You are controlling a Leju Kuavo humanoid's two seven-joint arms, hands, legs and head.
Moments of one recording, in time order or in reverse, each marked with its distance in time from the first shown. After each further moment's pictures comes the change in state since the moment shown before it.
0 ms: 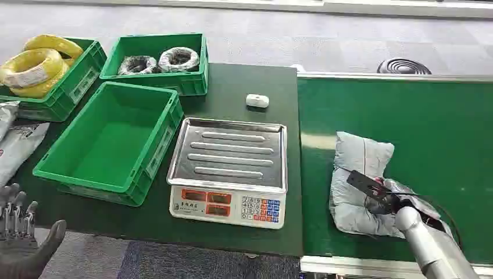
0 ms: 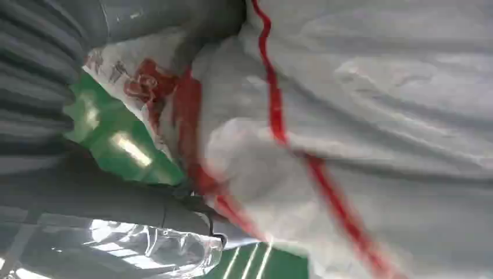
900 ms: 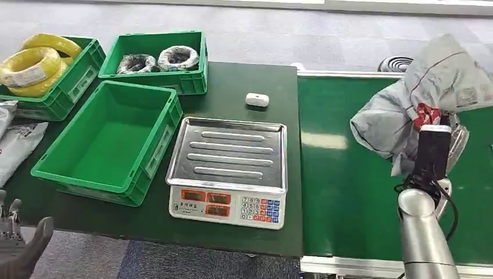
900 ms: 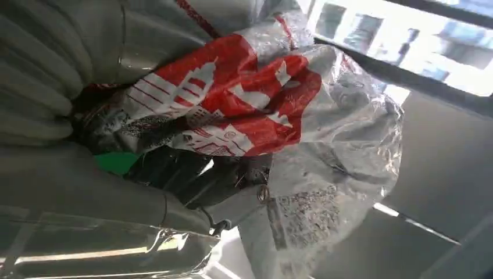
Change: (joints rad) left arm -0.021 -0.022 -0.009 -0.038 -0.001 0.045 -0.034; right arm 0.082 0.211 -0.279 -0.534 -0.425 -0.834 -0.591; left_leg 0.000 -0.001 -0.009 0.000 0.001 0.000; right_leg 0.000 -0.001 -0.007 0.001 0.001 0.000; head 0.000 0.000
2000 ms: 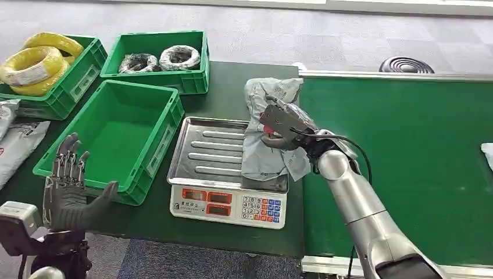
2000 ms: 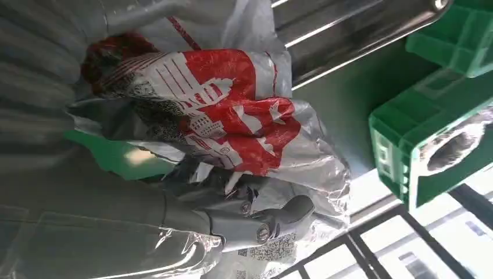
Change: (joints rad) left arm -0.265 0.196 -0.280 0.226 -0.133 0.048 0.014; right arm -0.309 0.195 0.384 0.257 0.185 0.855 0.306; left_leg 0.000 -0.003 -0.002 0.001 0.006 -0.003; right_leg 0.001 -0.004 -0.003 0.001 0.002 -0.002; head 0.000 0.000
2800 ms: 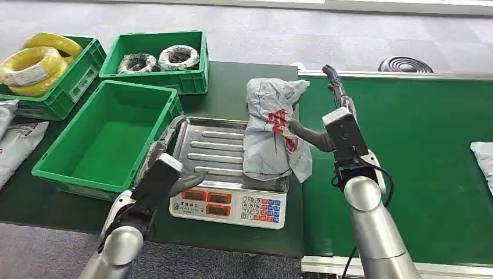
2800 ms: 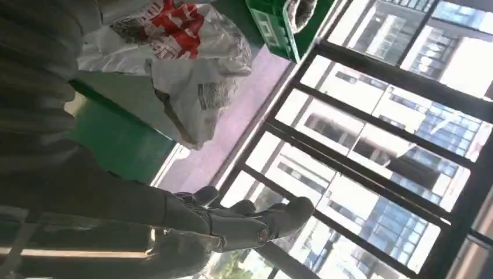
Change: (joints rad) left arm -0.330 0.080 -0.489 0.263 -0.438 0.146 0.353; right arm 0.281 -0.045 -0.133 -0.439 -0.172 -0.389 -0.183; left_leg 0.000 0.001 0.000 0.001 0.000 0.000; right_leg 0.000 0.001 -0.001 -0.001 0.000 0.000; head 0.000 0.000
